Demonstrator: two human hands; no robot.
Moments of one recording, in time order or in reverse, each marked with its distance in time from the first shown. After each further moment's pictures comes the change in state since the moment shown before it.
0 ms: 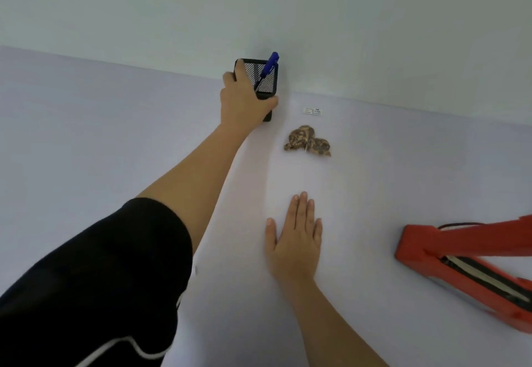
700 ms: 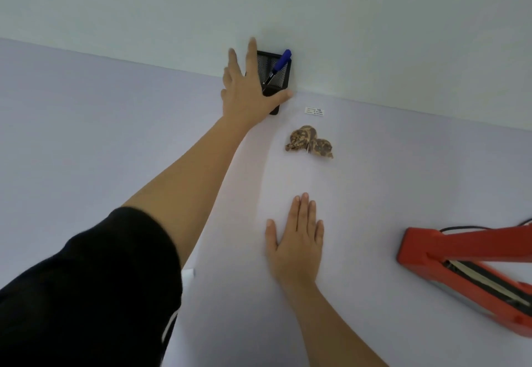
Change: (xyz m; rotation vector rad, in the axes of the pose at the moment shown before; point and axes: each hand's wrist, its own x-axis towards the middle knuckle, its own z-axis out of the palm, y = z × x) left_hand 0.007 0.000 0.004 -0.014 -0.068 0.072; right_hand 0.001 0.004 -0.004 0.016 0.019 -0.013
